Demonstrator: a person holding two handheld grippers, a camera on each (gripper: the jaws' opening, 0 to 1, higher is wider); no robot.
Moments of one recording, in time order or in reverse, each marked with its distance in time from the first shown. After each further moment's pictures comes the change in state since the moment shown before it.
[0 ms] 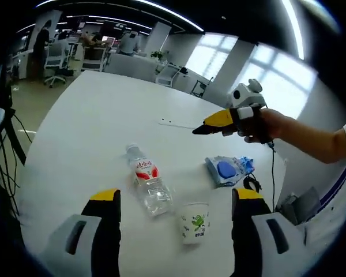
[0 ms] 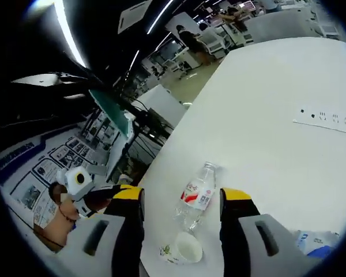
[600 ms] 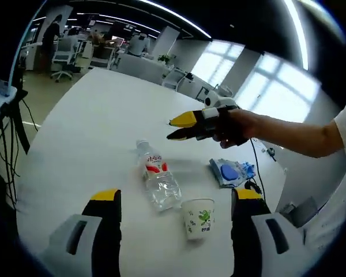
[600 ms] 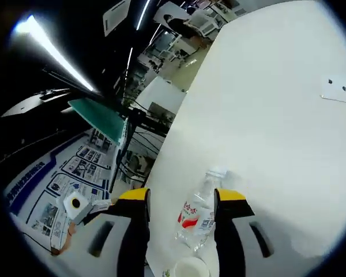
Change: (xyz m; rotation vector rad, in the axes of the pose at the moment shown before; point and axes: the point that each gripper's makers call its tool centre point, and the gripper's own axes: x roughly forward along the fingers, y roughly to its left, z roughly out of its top) left arm -0.005 0.019 -0.011 -0.062 -0.045 0.006; right arm 0.076 -0.030 0.000 0.157 0.090 0.081
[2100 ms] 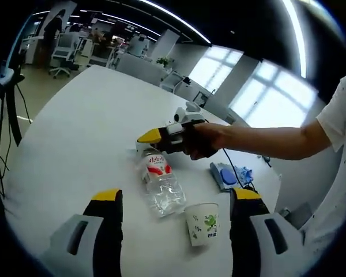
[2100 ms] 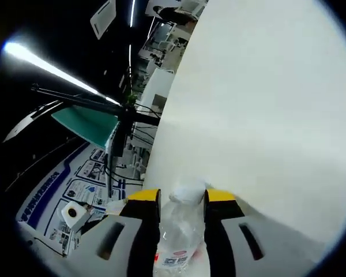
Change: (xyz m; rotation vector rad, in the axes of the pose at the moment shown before) left arm 0.018 0.013 -0.003 -0.044 -0.030 -0.050; right arm 0.065 -0.049 -0.001 0.100 0.077 0.082
